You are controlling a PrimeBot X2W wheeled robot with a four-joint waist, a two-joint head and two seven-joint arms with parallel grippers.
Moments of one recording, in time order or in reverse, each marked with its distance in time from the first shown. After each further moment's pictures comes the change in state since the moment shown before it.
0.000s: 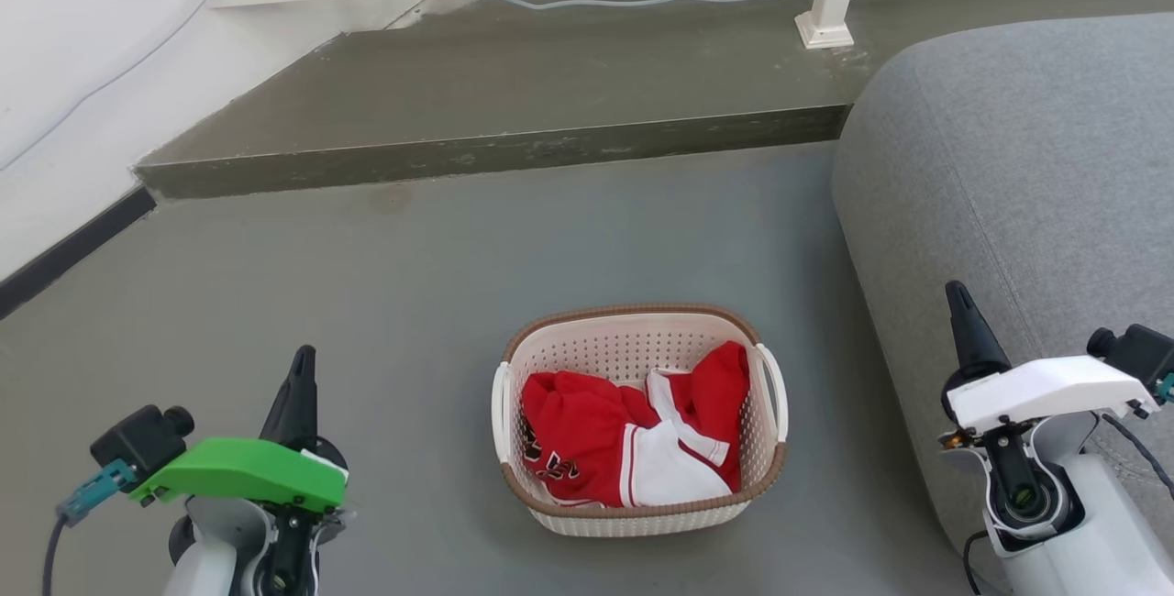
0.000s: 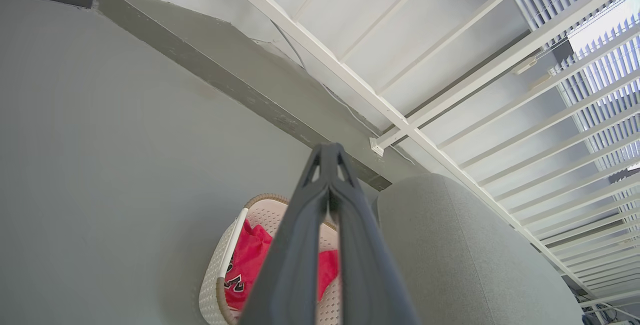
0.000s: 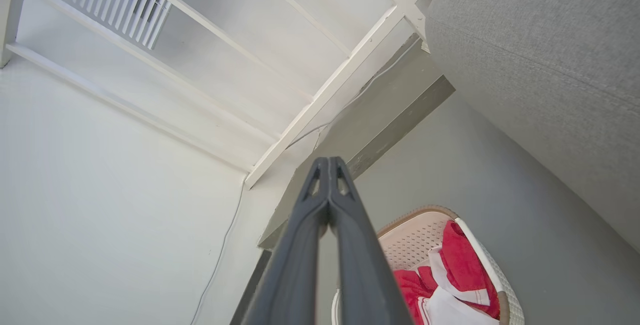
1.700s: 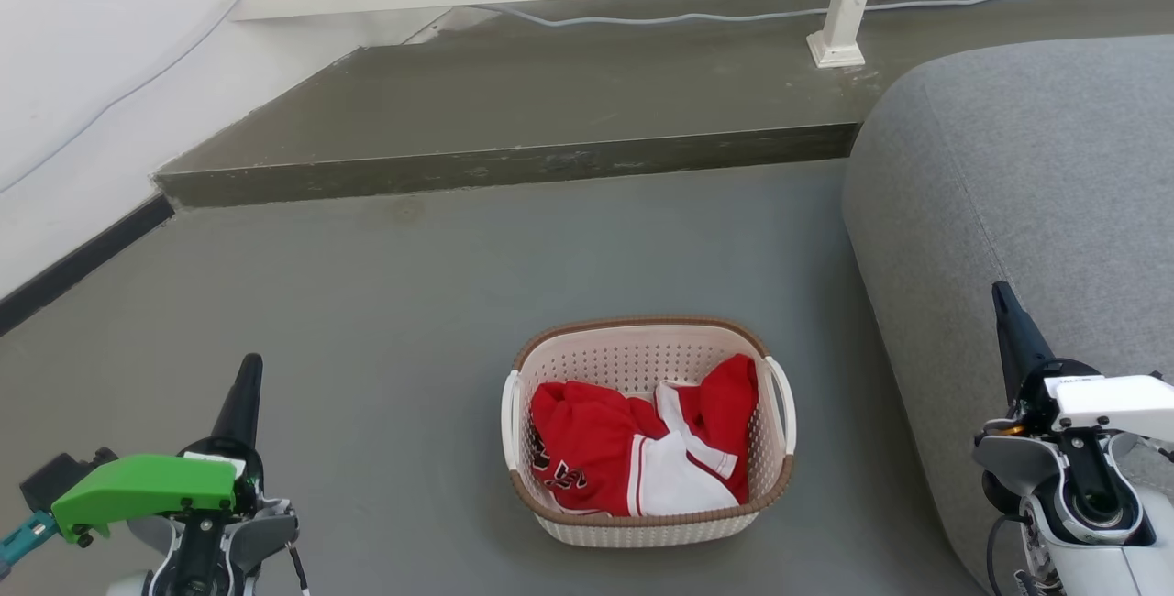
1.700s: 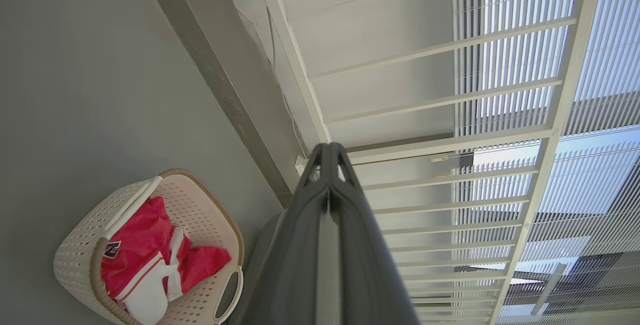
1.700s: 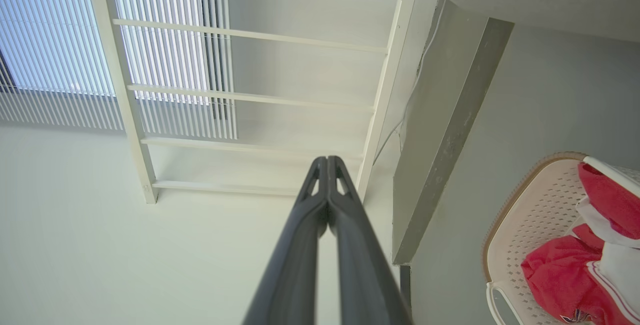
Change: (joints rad) left arm 0.026 -0.005 0.160 -0.036 -0.514 -0.018 0.164; right arm 0.042 0.062 -0.188 -0.072 0.495 0.033 0.158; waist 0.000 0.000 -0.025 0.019
